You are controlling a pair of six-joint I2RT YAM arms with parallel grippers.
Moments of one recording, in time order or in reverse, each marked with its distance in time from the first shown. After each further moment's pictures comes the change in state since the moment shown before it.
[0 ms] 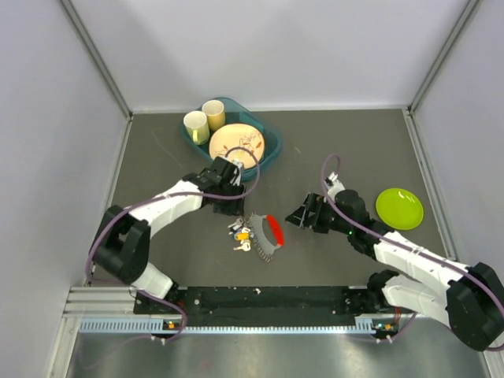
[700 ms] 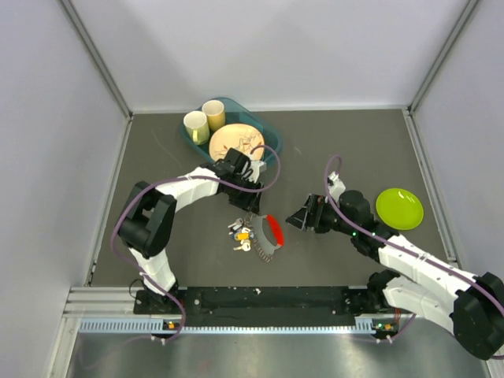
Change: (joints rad) left arm 0.016 0.281 0.191 0.041 0.273 0.279; right arm 0.000 -0.079 0.000 -0.017 -0.051 -0.060
